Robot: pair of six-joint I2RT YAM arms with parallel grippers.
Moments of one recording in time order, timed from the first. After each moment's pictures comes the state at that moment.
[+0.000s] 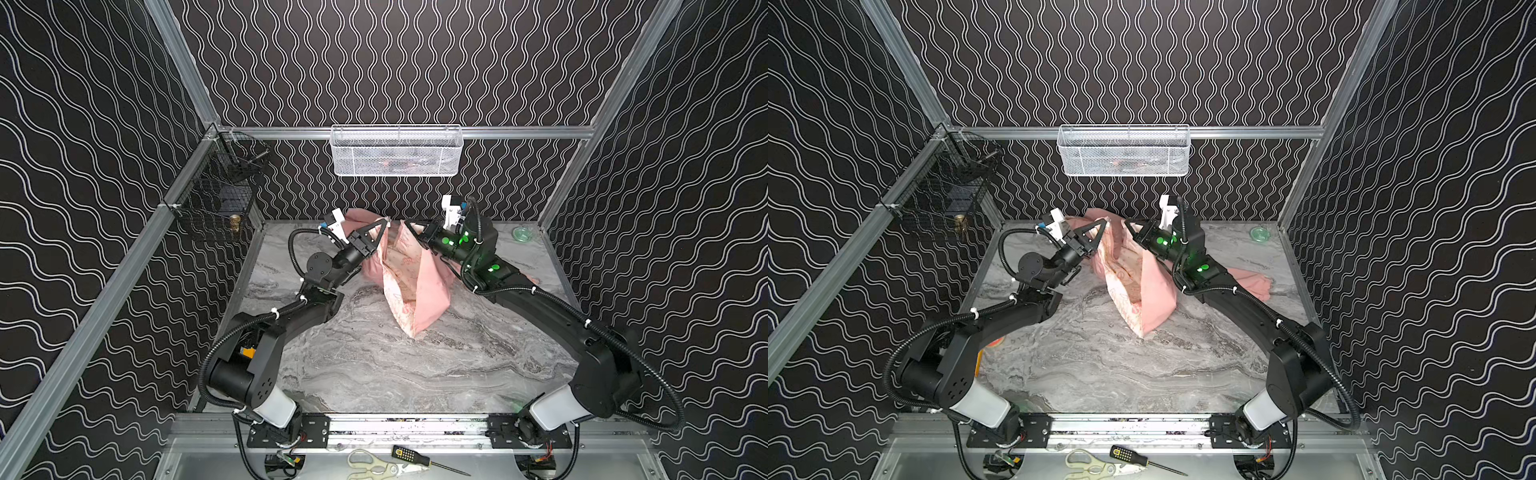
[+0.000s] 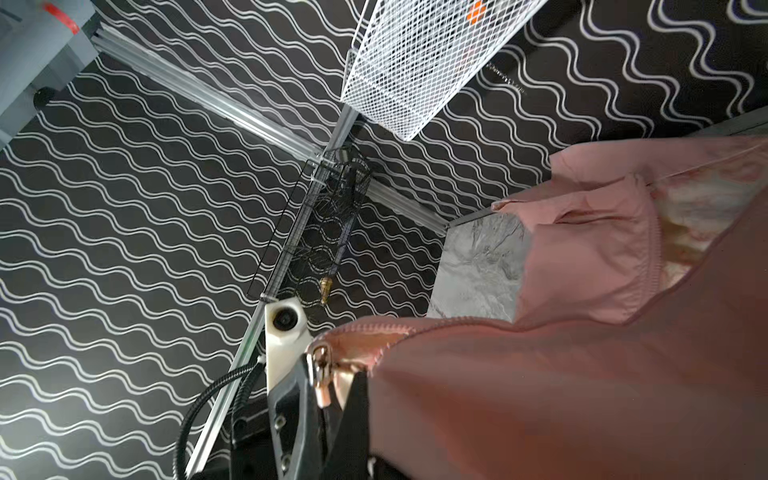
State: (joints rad) left arm -0.40 1.58 0.86 1.20 0.37 -1.31; right arm 0.58 1.56 1.28 0.26 -0.27 1.04
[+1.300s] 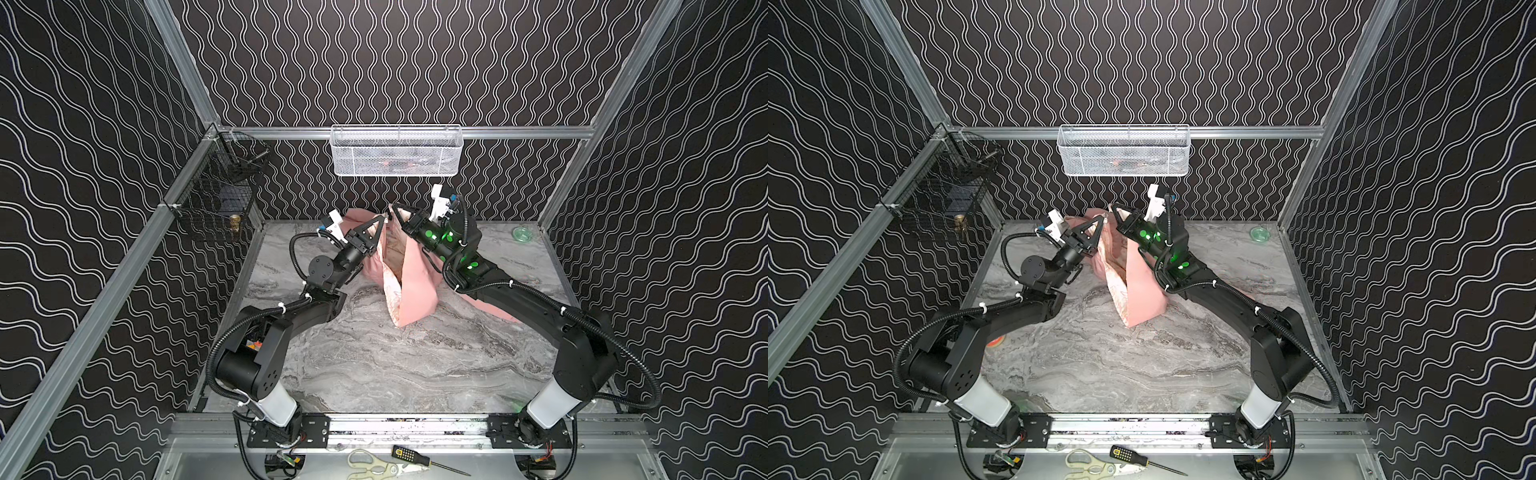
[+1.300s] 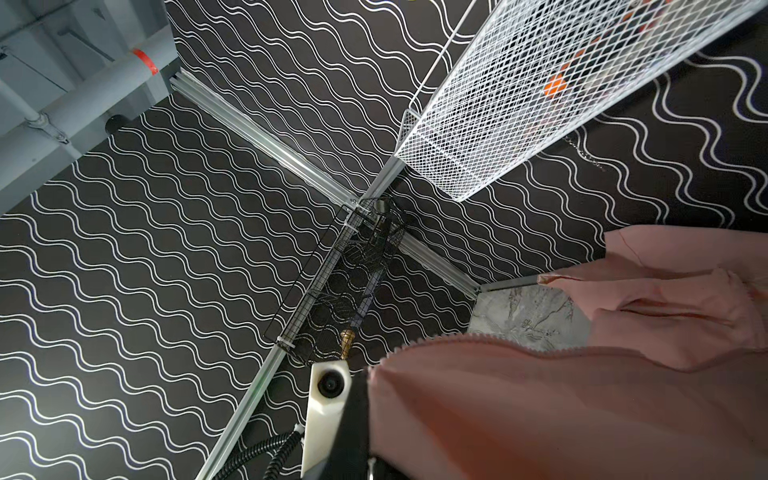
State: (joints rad) left arm -0.41 1.63 0.87 1.31 0.30 -1.43; right arm 0.66 1.67 1.36 0.47 -0.15 0.99
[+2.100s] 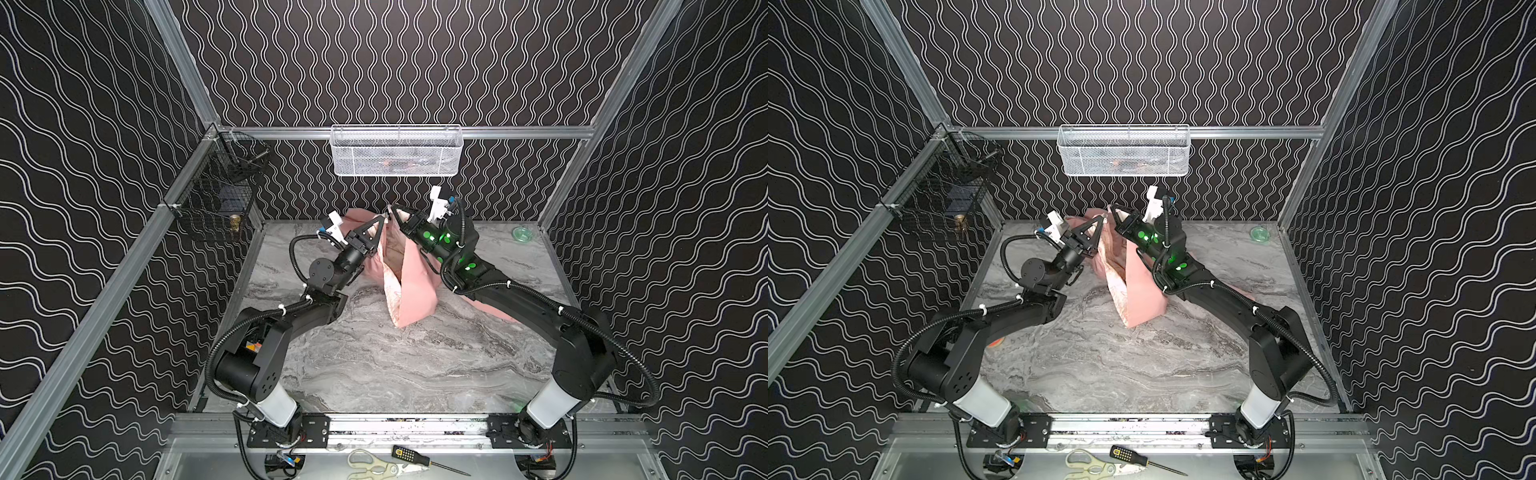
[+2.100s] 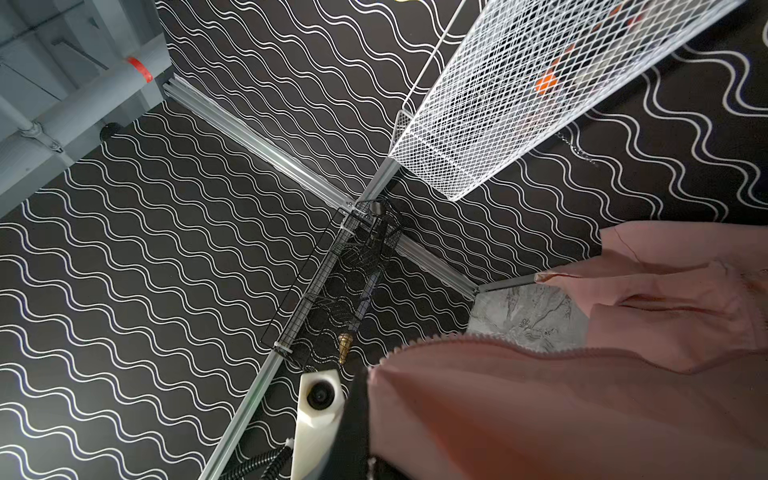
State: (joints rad) left arm -0.43 1.62 0.85 1.33 0.27 -1.43; right arm 0.67 1.68 1.36 0.47 -0.12 1.00
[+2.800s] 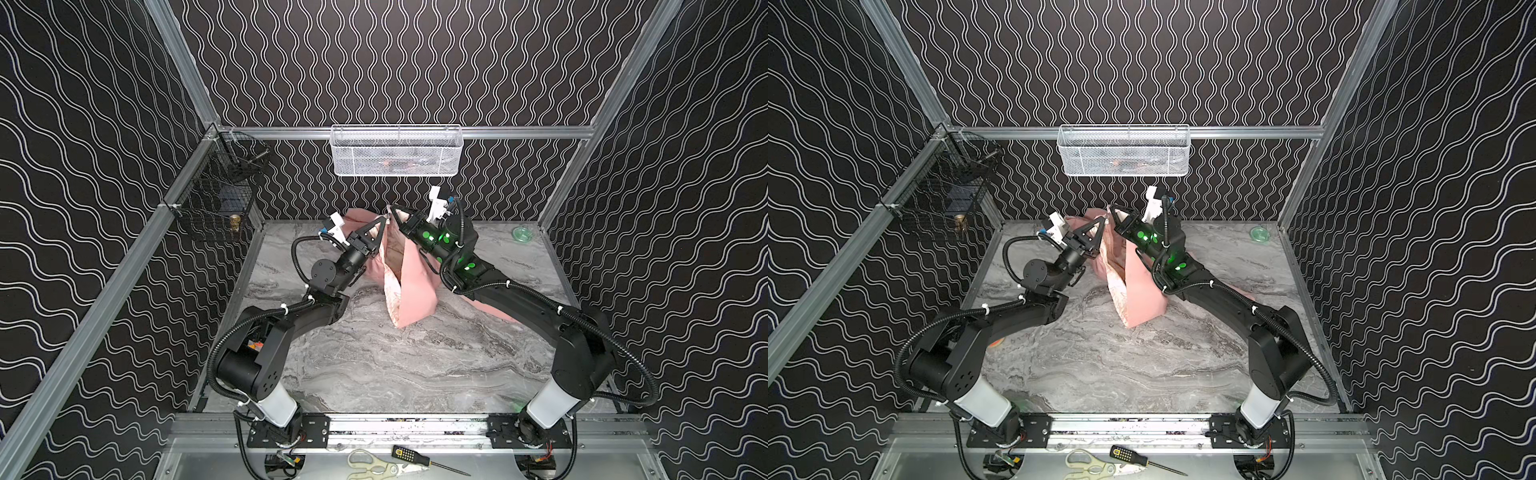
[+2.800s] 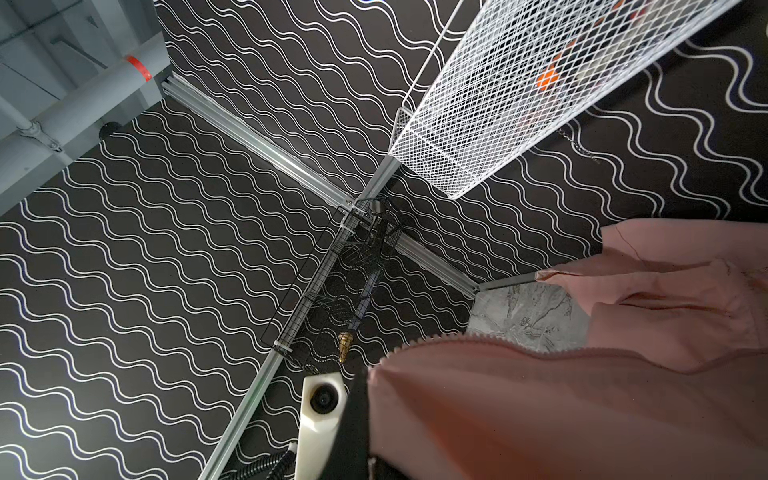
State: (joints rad) left arm -0.44 1.63 0.85 1.34 0.25 -1.43; right arm 0.67 1.68 1.37 0.47 -0.12 1.01
